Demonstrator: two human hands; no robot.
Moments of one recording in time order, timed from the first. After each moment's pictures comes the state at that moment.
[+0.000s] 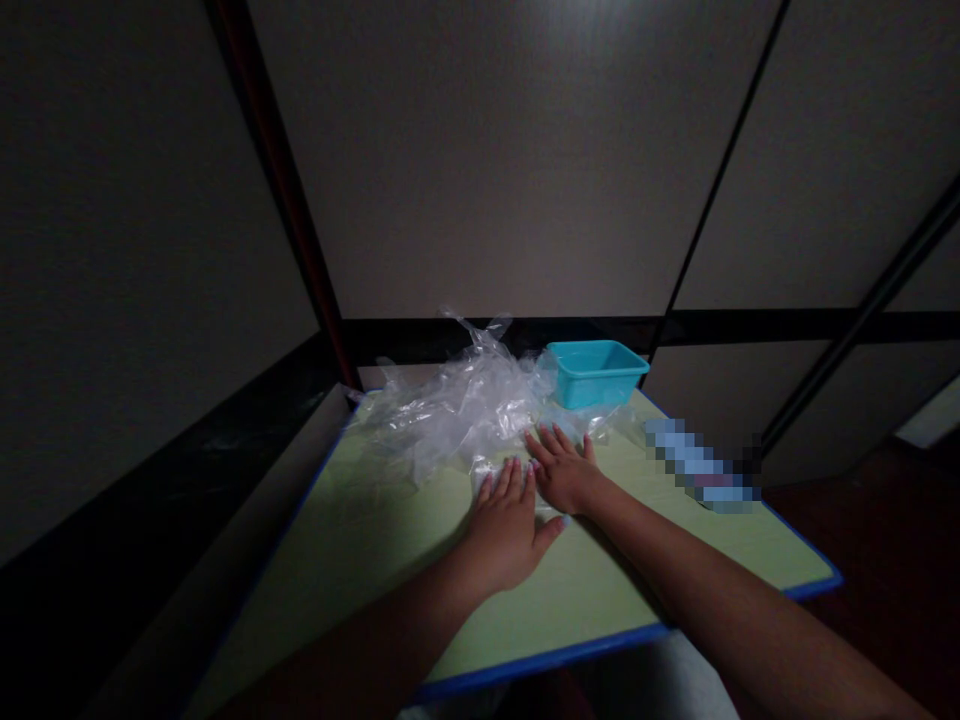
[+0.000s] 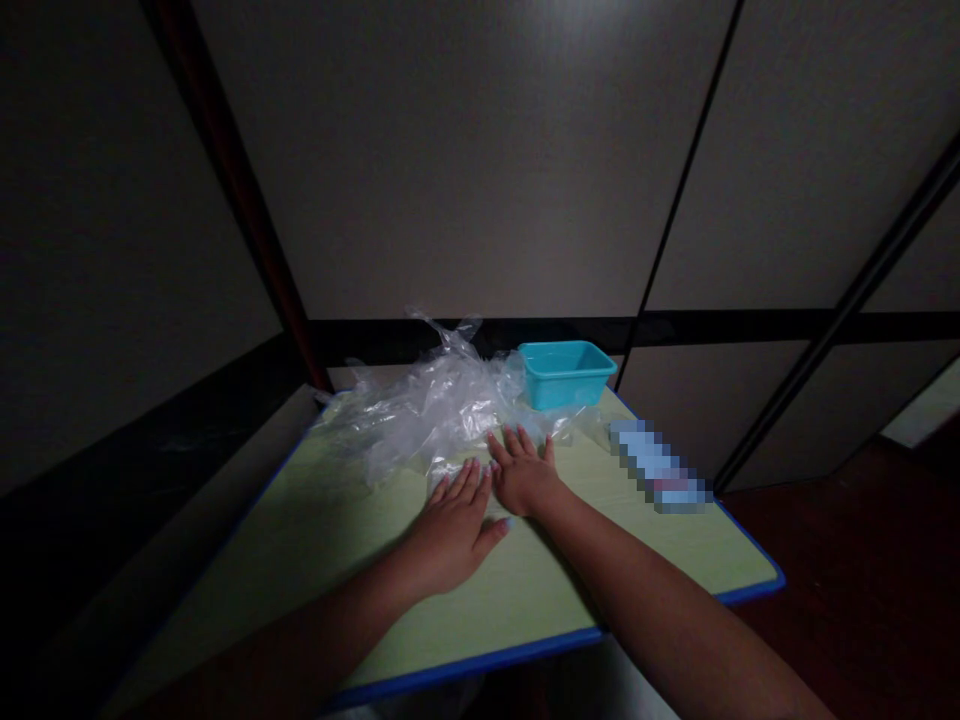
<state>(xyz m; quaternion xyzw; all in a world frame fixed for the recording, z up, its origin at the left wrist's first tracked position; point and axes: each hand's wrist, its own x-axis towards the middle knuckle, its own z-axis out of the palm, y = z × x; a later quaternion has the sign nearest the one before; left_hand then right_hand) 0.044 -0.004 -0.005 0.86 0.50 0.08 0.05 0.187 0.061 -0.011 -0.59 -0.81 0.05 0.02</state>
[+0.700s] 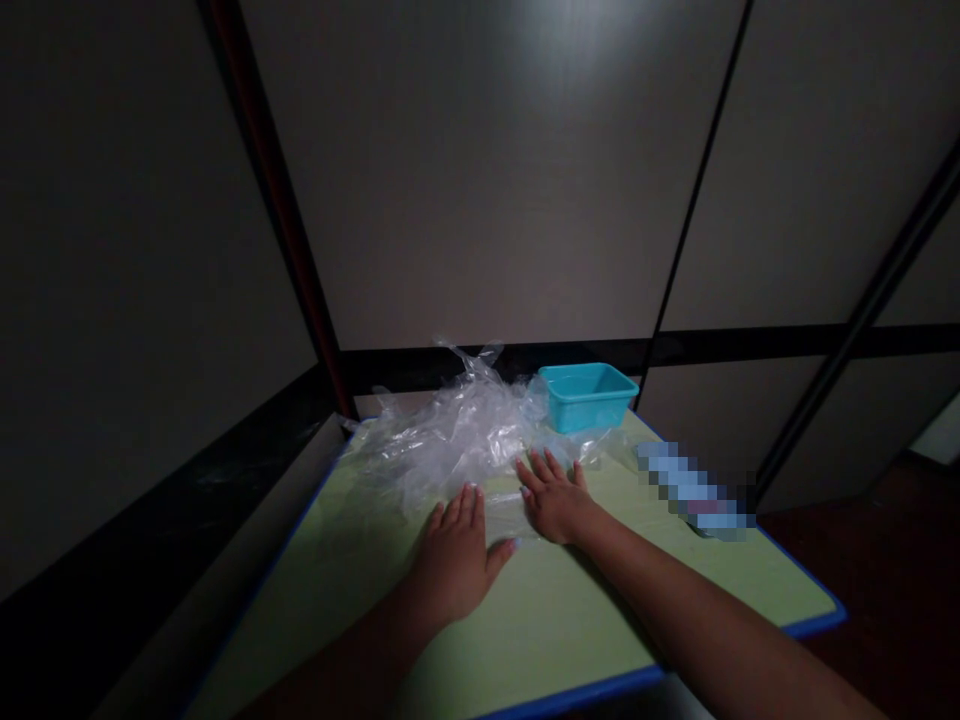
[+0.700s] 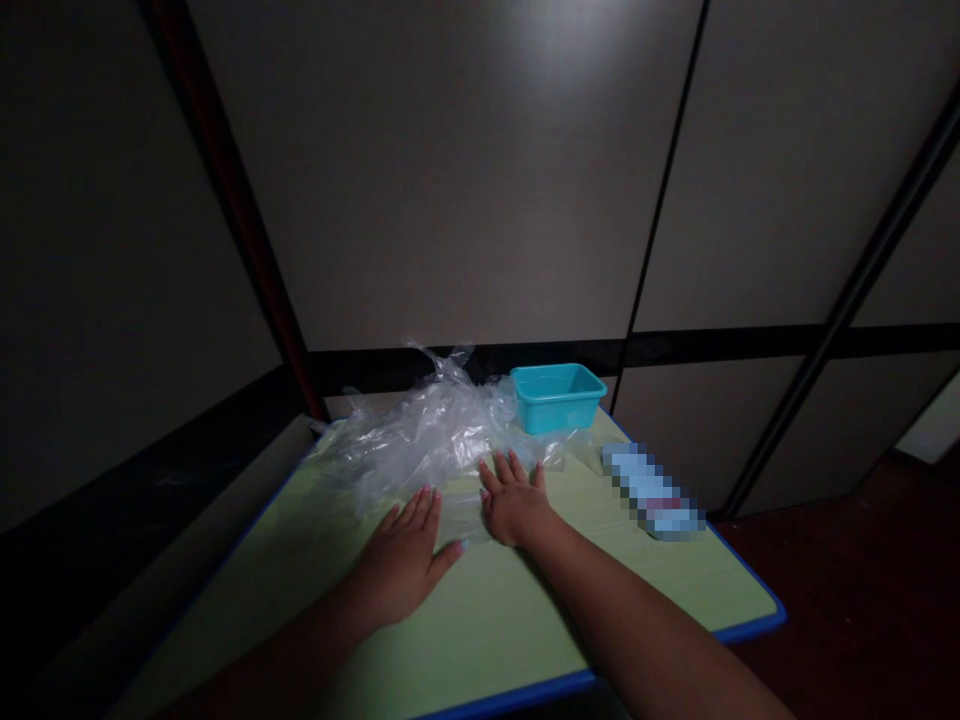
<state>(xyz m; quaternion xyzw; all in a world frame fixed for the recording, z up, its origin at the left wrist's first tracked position) 0.013 -0.001 -0.003 0.81 0.58 0.04 -0.02 0.187 0.061 -0.007 -0.58 -0.81 0.07 0.03</state>
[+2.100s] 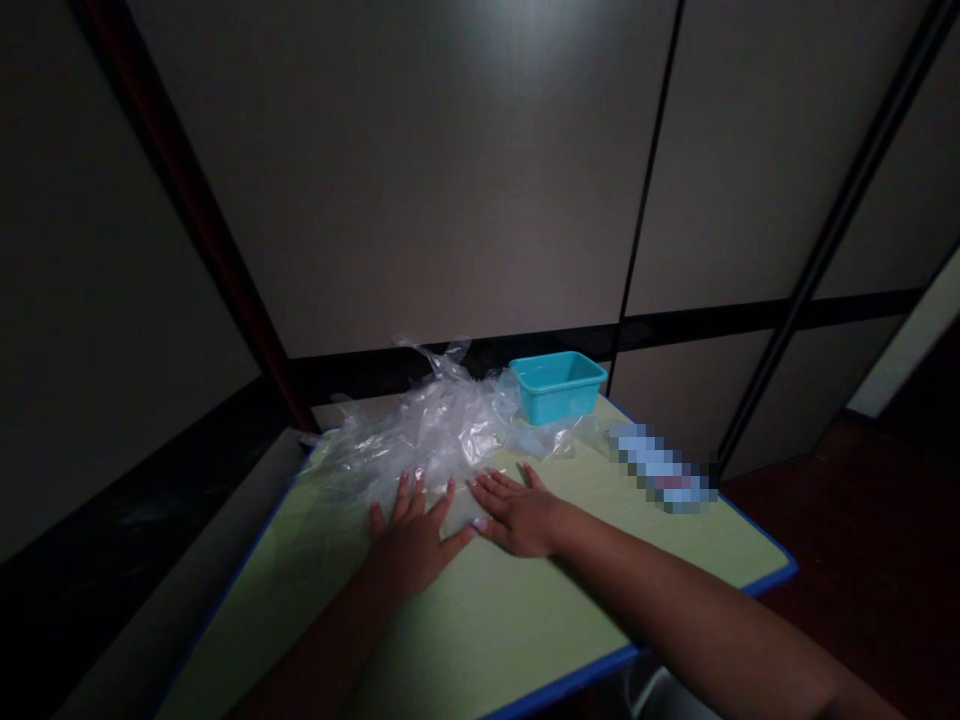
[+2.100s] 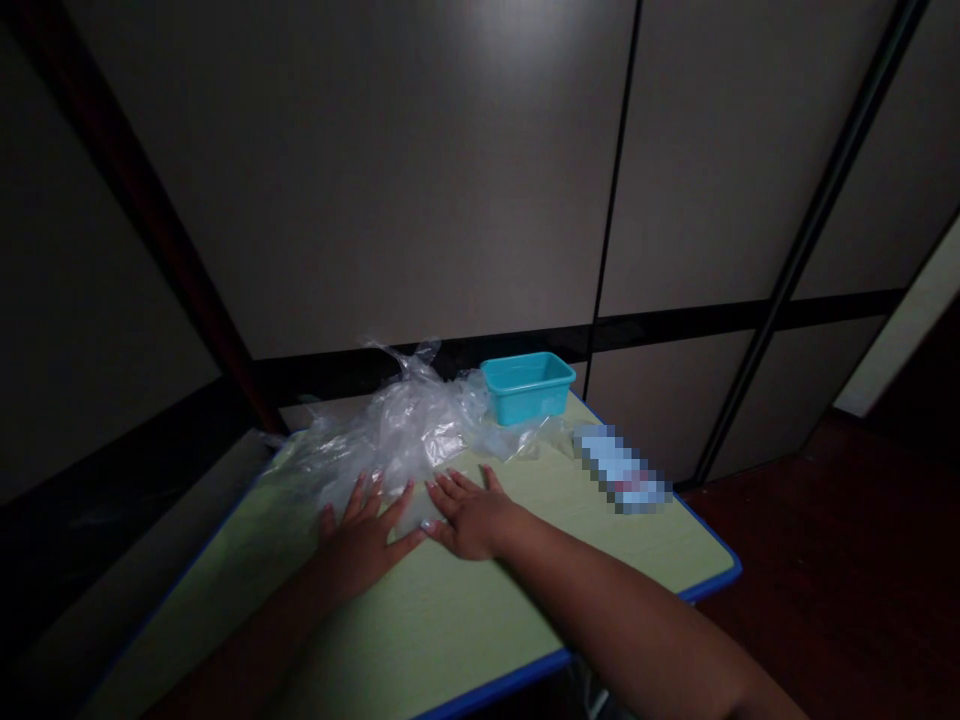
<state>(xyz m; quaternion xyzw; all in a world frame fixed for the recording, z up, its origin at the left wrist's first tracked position) -0.005 0.031 -0.006 0.76 0.65 0.02 -0.01 0.185 0.040 0.013 -0.42 -0.89 0.16 0.03</state>
